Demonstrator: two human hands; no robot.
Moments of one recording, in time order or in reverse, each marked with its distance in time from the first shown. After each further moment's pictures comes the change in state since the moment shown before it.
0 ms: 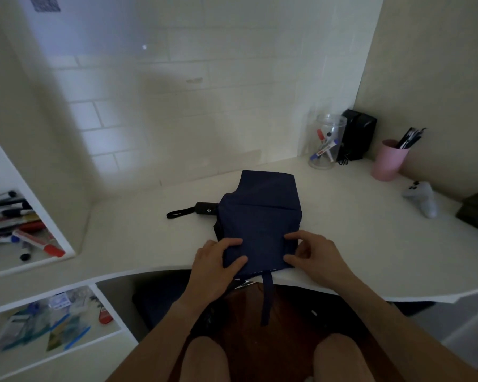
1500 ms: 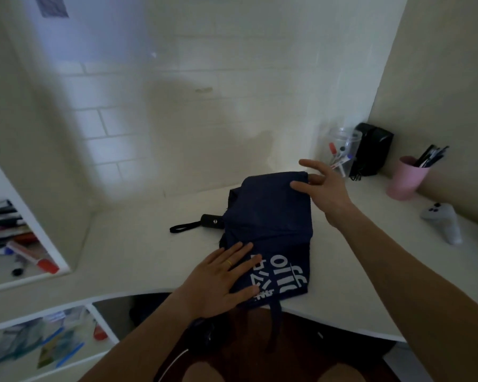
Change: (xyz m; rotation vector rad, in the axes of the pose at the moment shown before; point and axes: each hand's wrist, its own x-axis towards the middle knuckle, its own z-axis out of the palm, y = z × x) left_hand 0.038 -0.023 -0.013 0.594 -0.405 0.395; right_hand 0.139 -0.054 -0.068 0.718 0.169 -0.026
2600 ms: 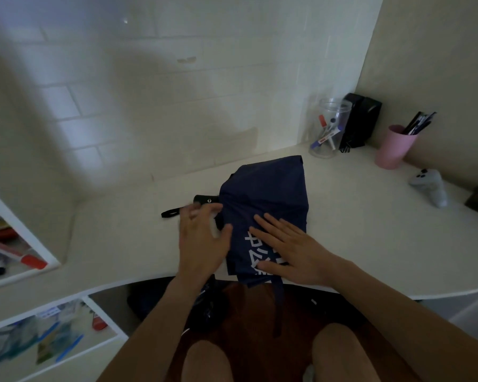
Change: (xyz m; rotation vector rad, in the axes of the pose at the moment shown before) left_hand 0.003 0.006 -0.036 -0.613 0.629 -0.479; right_hand -0.112 0.098 0.037 -1.185 -0.613 -0.463
